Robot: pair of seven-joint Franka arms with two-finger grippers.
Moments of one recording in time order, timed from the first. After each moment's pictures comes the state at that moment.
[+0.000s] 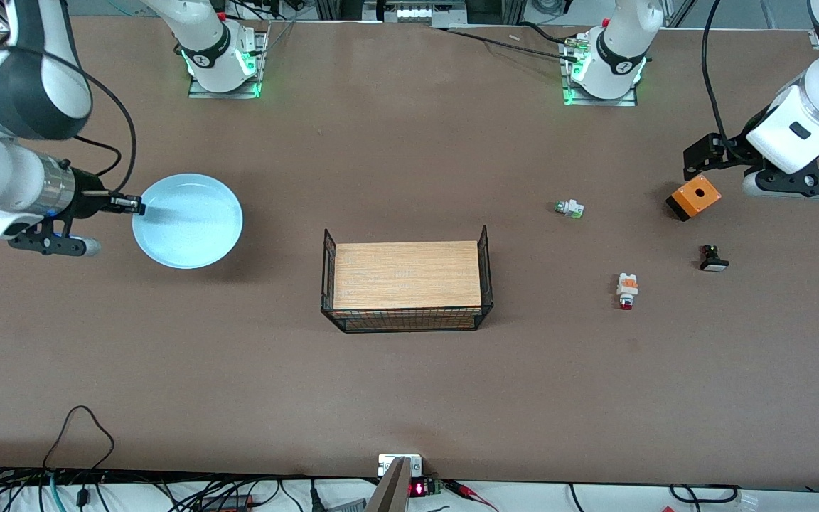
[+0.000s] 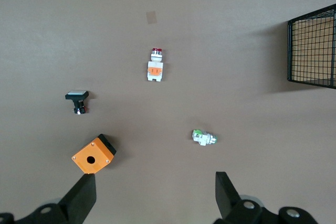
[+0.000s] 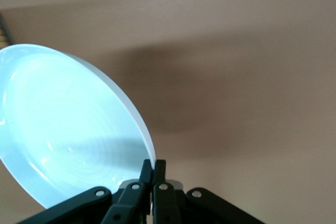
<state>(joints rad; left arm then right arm) -0.04 -0.04 -0.04 -1.72 0.00 1.61 -0.03 0.10 0.16 -0.05 -1.72 0.15 1.63 0.23</state>
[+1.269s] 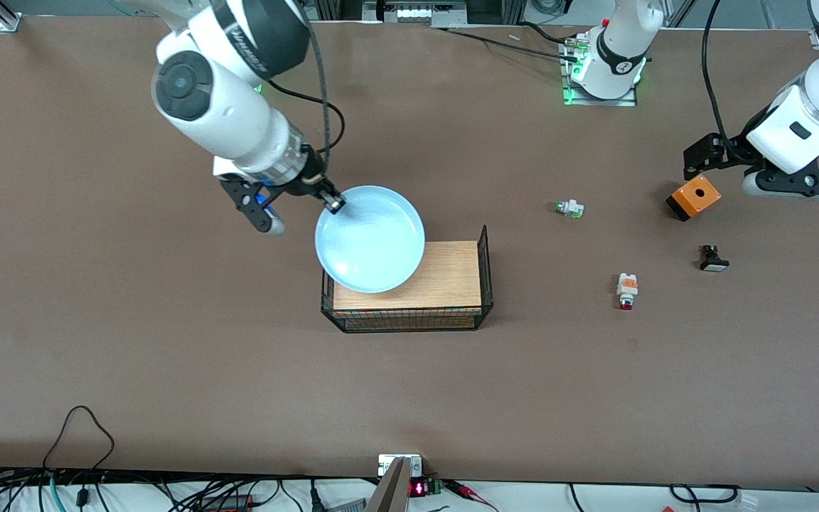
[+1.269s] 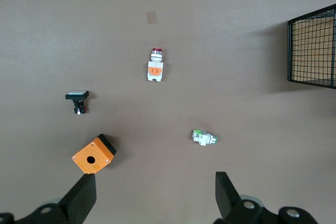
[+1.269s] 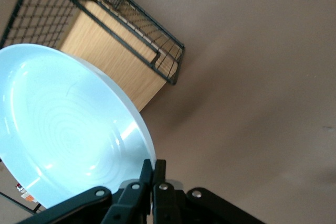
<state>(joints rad) -0.04 -0.04 -0.04 -1.72 0.00 1.61 -0.03 0.61 0.32 -0.04 -1.54 0.30 1.91 1.31</state>
